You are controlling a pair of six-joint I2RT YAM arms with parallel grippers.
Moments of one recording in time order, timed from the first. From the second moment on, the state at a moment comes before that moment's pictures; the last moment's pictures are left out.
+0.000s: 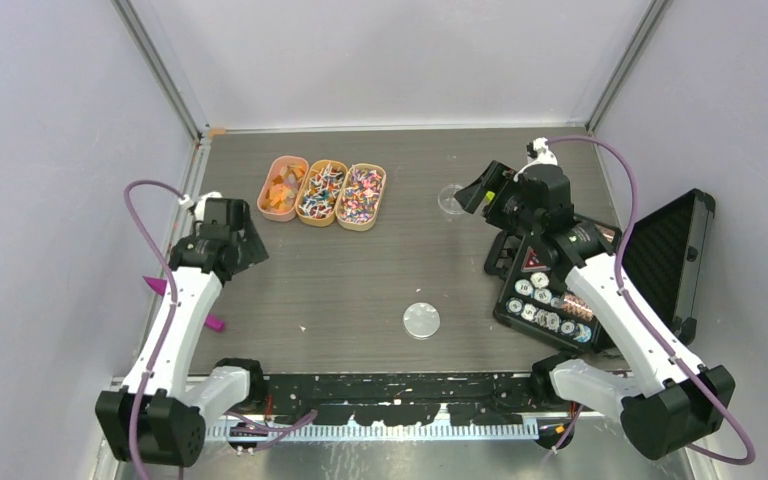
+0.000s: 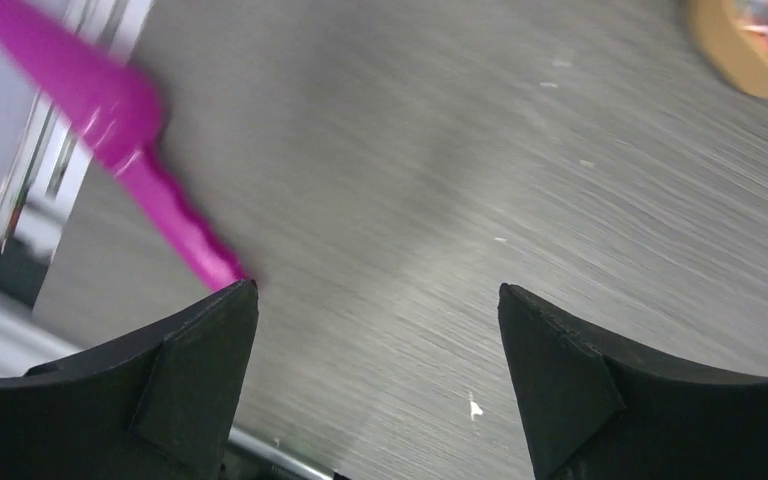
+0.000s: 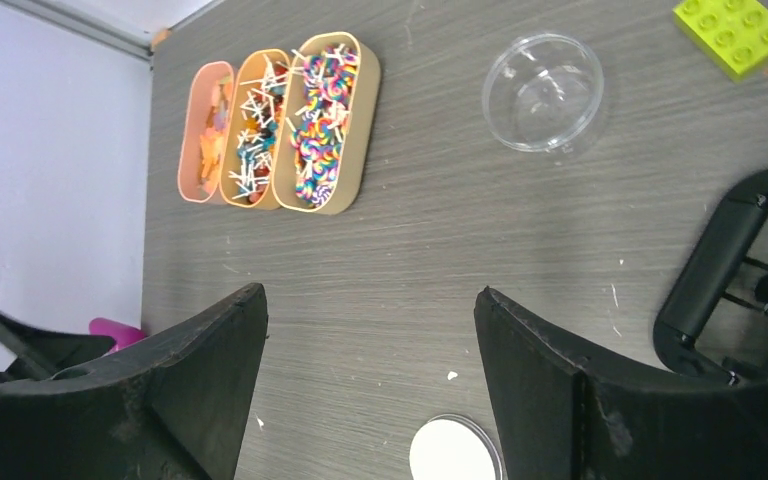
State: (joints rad) left arm -0.14 0.98 0.96 -0.87 -0.38 -0.43; right arm 0.35 1.08 1.04 -0.42 -0.01 0.71
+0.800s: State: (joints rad) left arm 0.32 1.17 0.70 -0.89 -0.46 -0.82; right arm 0.35 1.27 1.13 -0.27 0.13 0.49
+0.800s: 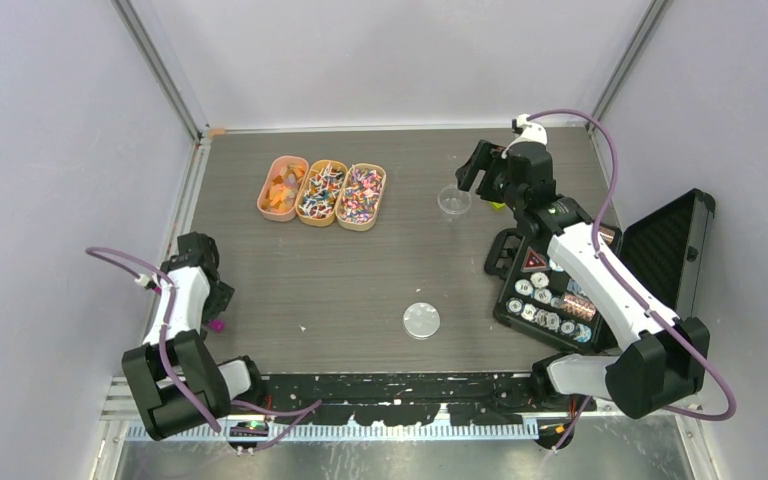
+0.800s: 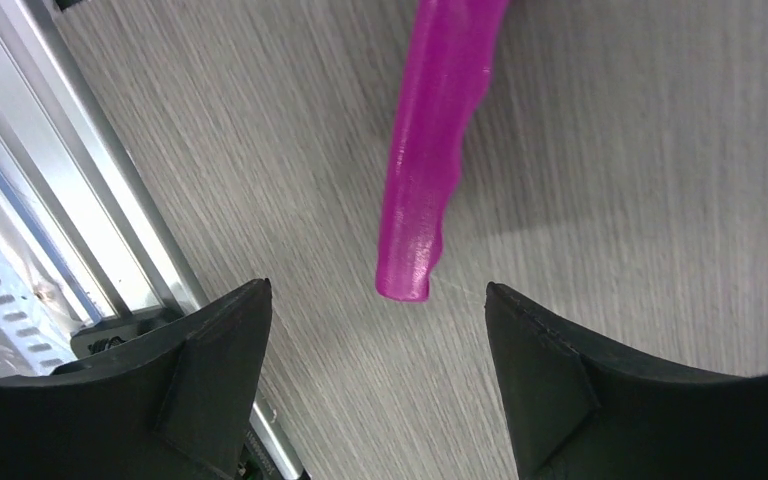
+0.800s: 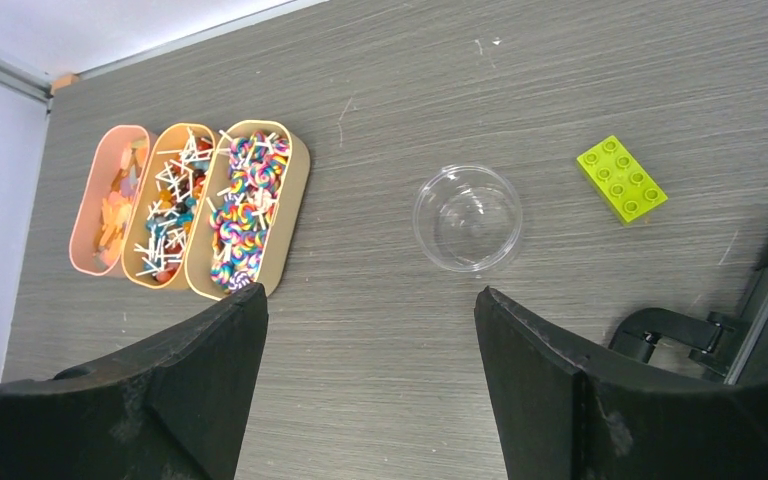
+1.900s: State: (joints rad) left arm 0.25 1.13 0.61 -0.73 -0.26 -0.84; right arm 0.35 1.16 1.11 -0.28 0.05 0.55
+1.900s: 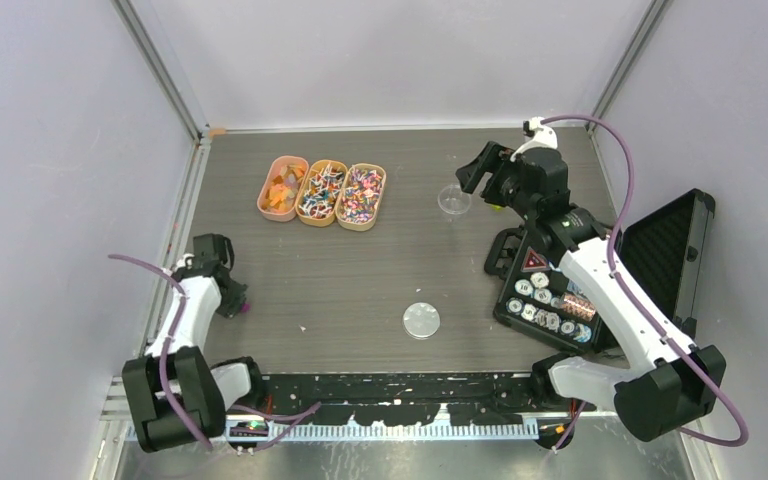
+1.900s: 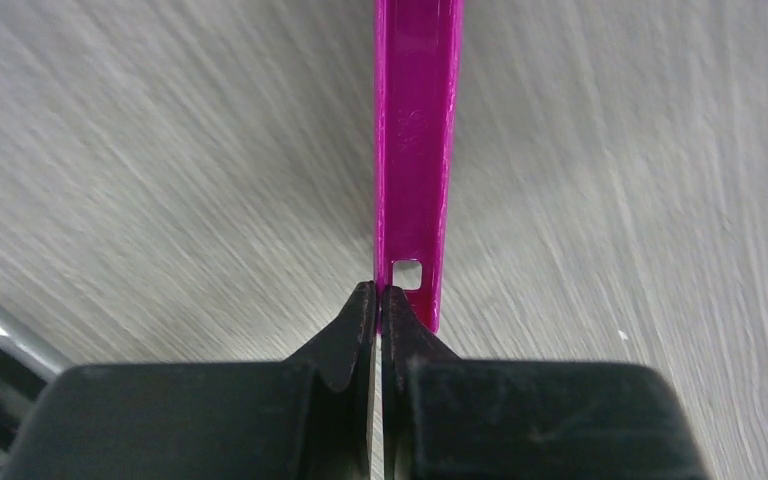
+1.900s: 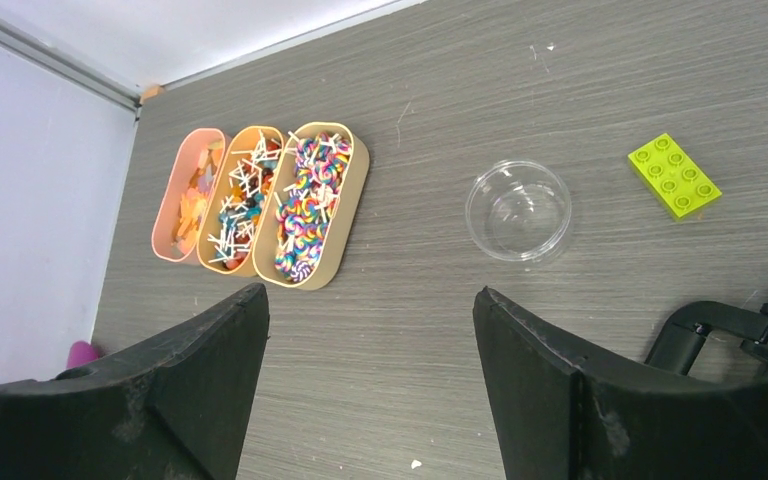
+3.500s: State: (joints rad) left arm -0.35 0.66 0.54 0.04 0.81 -1.40; right arm 0.56 1.59 0.91 0.73 -0.33 1.35
